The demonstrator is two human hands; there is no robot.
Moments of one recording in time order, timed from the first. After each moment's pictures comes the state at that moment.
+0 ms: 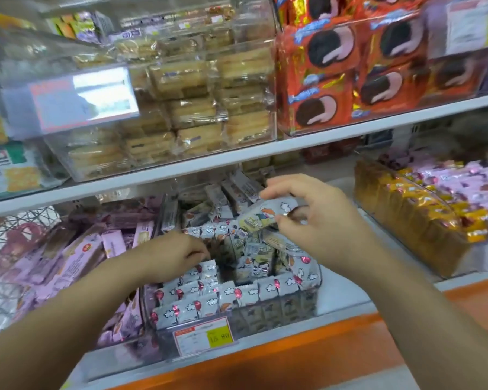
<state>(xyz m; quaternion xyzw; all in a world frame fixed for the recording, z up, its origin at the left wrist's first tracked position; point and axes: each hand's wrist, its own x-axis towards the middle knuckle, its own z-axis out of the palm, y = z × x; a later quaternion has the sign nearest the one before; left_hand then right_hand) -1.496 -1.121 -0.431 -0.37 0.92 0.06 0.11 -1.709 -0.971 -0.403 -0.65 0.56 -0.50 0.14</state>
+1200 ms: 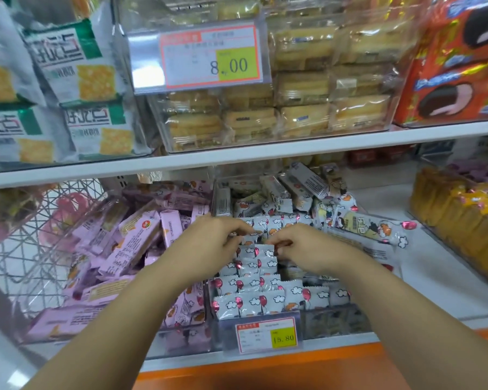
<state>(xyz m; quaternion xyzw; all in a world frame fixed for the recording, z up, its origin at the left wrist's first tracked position) -1.456 -1.114 -0.441 -0.42 0.89 0.12 -0.13 -1.642 -1.067 -0.454 -0.66 0.67 -0.17 0.30</state>
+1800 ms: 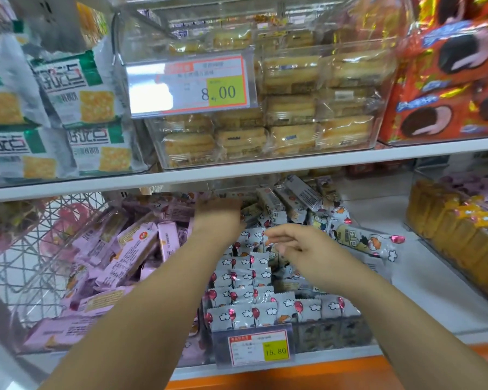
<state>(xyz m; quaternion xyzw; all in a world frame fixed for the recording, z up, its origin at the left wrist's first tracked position) -1.512 -1.175 -0.441 -0.54 0.83 -0.13 -0.09 -1.649 -1.041 -0.440 -0.66 0.62 -0.32 0.29</state>
